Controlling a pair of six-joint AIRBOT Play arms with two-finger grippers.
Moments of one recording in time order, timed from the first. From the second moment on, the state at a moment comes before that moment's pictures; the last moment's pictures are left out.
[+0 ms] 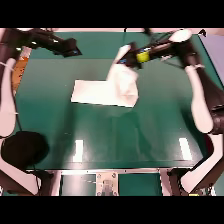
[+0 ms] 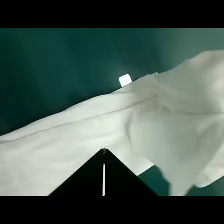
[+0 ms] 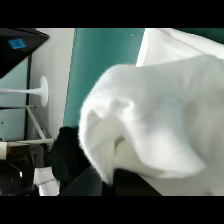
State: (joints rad) left arm -0.04 -1.79 2.06 0.88 -1.33 -1.31; right arm 0.22 -1.88 1.97 -0.54 1.30 1.57
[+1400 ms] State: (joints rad) left arm 0.04 -1.76 2.03 1.13 -1.47 -1.32; right arm 0.07 -2.02 1.76 -0.83 1.29 1.59
